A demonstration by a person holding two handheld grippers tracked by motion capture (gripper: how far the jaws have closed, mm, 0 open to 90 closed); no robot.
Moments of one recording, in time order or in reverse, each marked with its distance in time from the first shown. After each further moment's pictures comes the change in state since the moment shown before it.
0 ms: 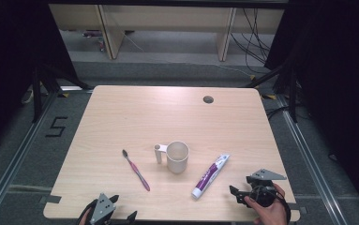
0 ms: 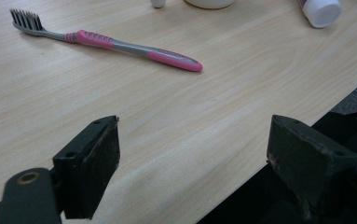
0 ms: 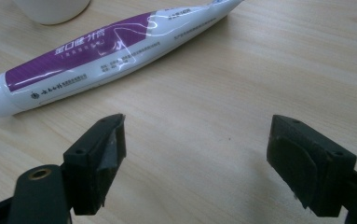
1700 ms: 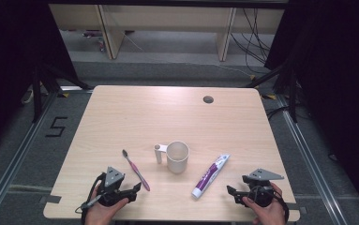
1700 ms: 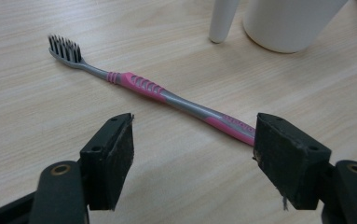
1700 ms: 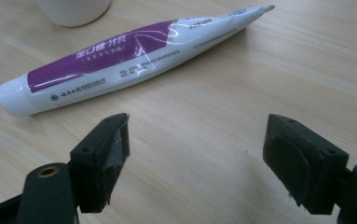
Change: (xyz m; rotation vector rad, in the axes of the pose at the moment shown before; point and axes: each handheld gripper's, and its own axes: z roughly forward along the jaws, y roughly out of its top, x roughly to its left) left arm 0.030 0.050 0.049 0.078 0.111 -0.100; right arm 0.008 0.003 0.002 0.001 0.050 0.011
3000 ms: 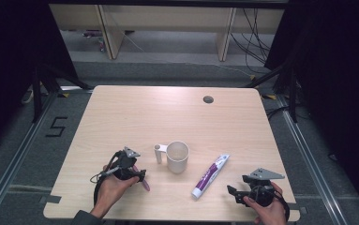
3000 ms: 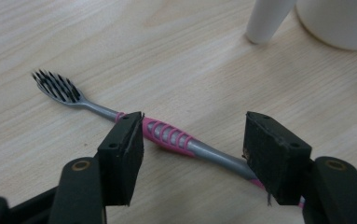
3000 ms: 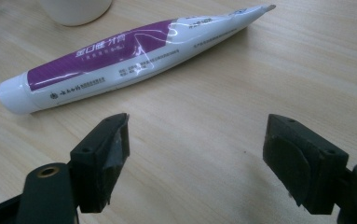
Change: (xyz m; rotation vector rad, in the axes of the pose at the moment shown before) left arm 0.007 0.055 0.050 0.259 0.054 0.095; right arm -0.004 0.000 0.000 -0.007 -0.001 -0.017
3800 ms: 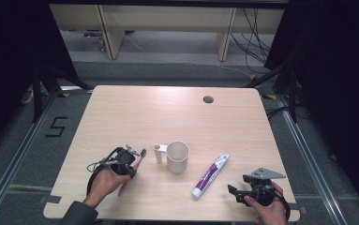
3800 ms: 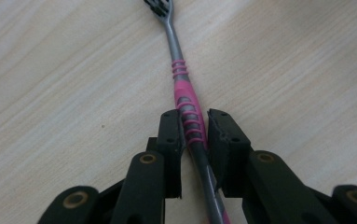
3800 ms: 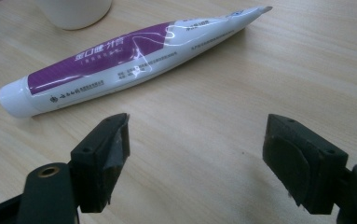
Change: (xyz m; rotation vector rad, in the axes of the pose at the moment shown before) left arm 0.016 0.012 0.000 0.210 -0.046 0.156; right arm -0.003 0.000 -0.001 -0.004 0.018 0.004
